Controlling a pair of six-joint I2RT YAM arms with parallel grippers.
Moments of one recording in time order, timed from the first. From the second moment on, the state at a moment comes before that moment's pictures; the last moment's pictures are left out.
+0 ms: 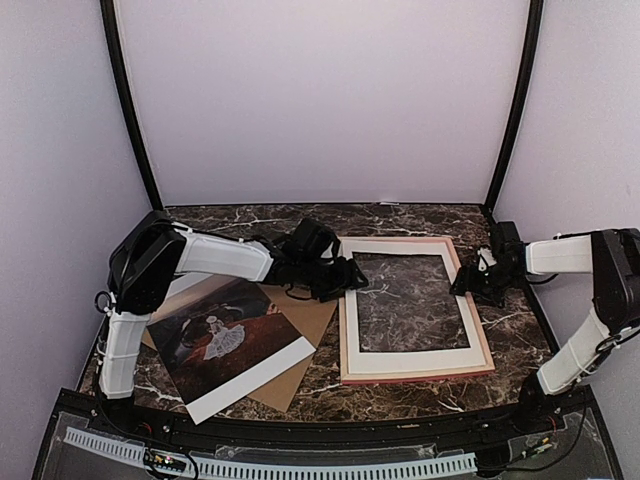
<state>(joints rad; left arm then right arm) -0.84 2.19 1.52 -0.05 0.28 -0.93 0.09 1.54 0.78 -0.35 -0.20 0.35</state>
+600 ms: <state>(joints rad) -0.84 2.16 1.51 -0.13 0.18 -0.84 0.09 1.54 0.78 -0.35 -0.20 0.35</state>
